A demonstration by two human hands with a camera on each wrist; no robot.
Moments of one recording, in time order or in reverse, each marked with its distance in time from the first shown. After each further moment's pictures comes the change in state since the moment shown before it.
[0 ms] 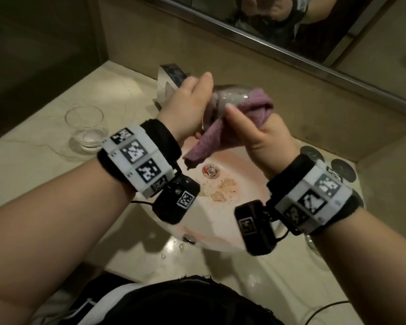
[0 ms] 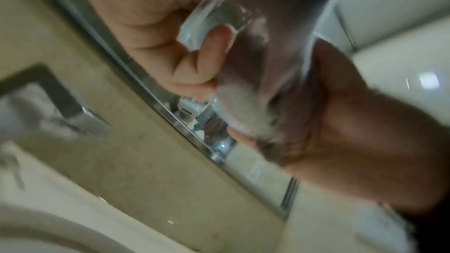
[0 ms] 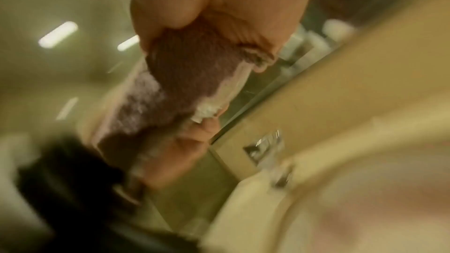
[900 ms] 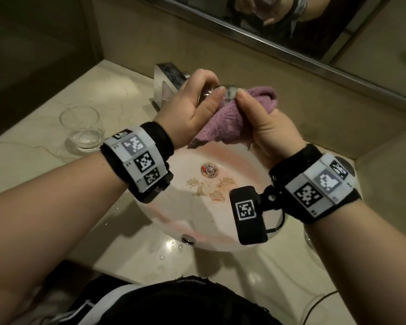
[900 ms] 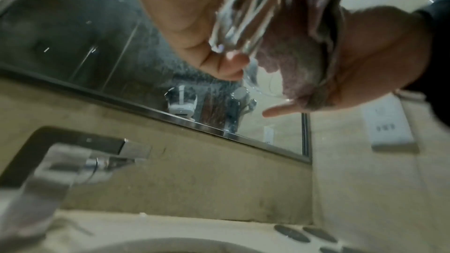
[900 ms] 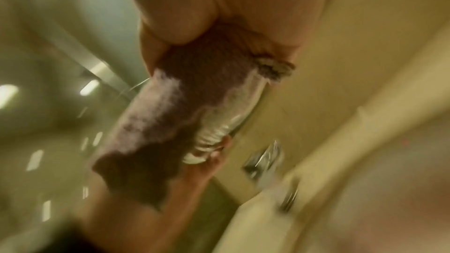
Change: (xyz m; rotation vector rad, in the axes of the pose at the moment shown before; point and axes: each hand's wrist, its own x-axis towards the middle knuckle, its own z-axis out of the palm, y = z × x) left_hand 0.004 -0.018 -0.004 0.340 -0.127 0.575; right_hand 0.013 -0.001 -0.010 0.275 0.179 0.273
